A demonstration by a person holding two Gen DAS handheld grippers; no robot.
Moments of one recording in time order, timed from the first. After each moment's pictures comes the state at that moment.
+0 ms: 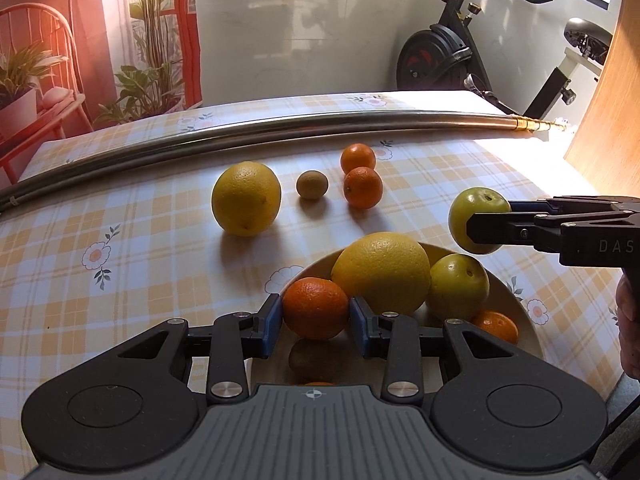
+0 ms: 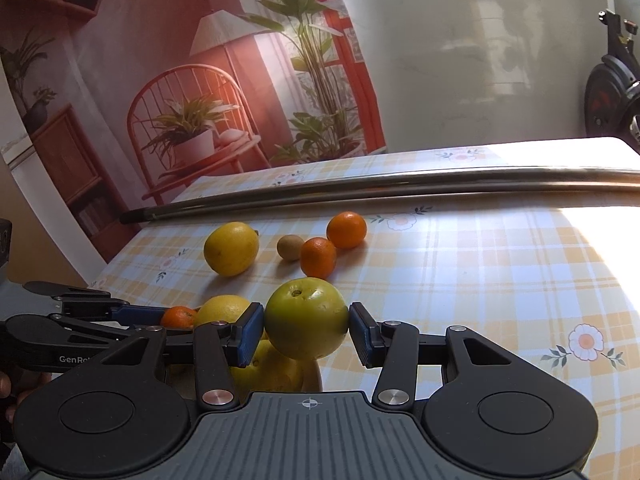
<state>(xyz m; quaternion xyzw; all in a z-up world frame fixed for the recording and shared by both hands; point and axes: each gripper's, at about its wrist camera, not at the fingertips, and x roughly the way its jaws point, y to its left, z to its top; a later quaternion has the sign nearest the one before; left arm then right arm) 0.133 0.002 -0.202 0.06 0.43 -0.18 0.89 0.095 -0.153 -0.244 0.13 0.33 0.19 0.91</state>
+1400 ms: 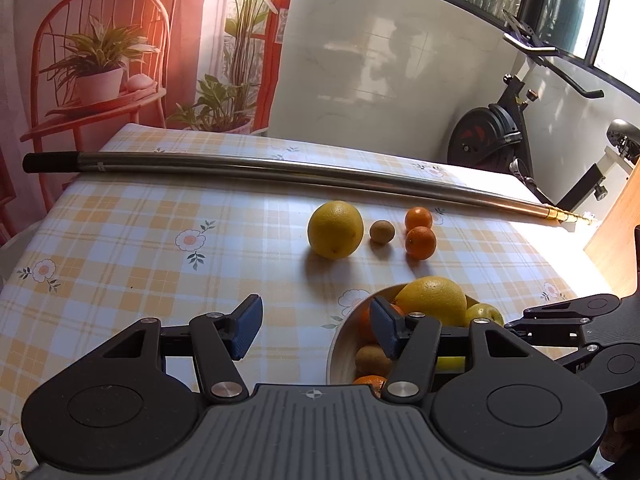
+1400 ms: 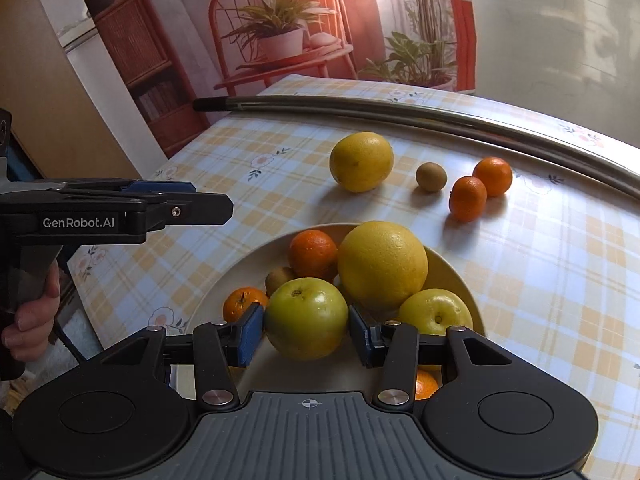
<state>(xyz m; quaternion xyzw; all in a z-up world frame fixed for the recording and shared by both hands) 0.098 0.061 -0.168 -0.05 0.37 -0.09 0.92 0.084 -0.049 -0.228 0.02 0.43 0.30 0.85</state>
